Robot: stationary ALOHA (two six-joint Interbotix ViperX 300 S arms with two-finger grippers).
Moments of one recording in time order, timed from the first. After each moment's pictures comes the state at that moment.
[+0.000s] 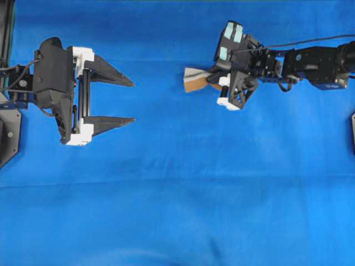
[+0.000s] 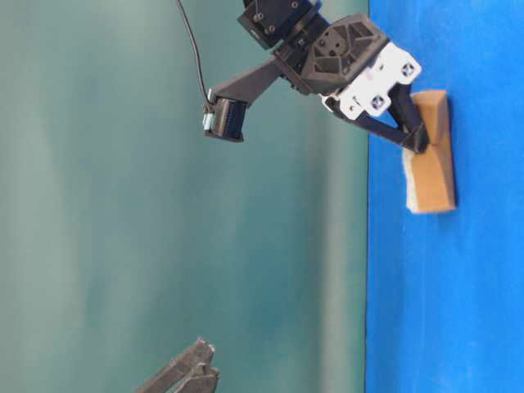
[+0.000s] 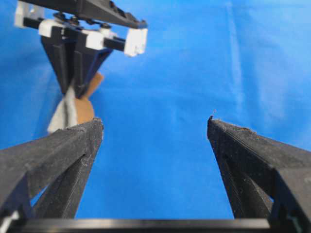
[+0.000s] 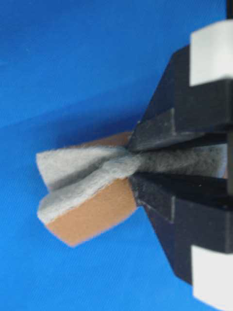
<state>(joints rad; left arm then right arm) 0.05 -0.52 0.94 -0.03 -0.12 0.07 -0.30 0.15 0.73 -0.12 -0.13 0.10</state>
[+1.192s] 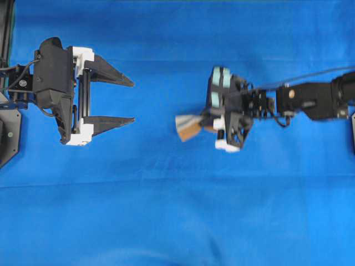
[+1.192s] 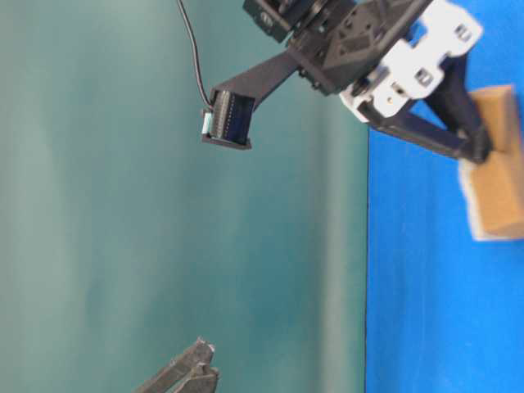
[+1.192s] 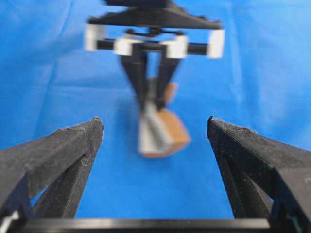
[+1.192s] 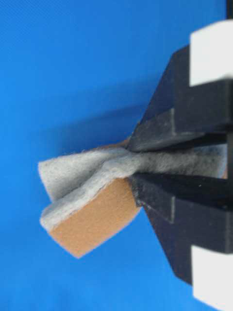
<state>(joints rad) 0.05 -0.52 0.94 -0.03 -0.12 0.07 -0.14 0.15 0.72 -0.13 -0.09 0.19</state>
